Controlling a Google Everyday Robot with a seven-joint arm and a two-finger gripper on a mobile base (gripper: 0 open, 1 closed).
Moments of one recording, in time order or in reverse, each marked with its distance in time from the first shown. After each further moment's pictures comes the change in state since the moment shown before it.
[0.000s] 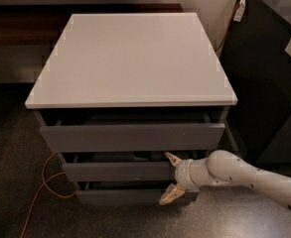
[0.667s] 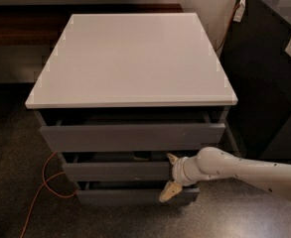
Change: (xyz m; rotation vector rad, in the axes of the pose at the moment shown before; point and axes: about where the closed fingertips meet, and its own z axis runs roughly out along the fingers) arm 0.031 -0.017 0.030 -0.011 0.141 0.072
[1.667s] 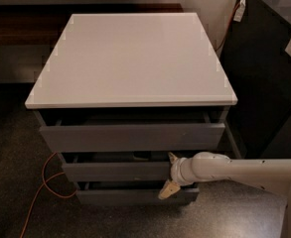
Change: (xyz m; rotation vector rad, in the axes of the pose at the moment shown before) arm 0.012 -0.016 0.015 0.097 0.062 0.001
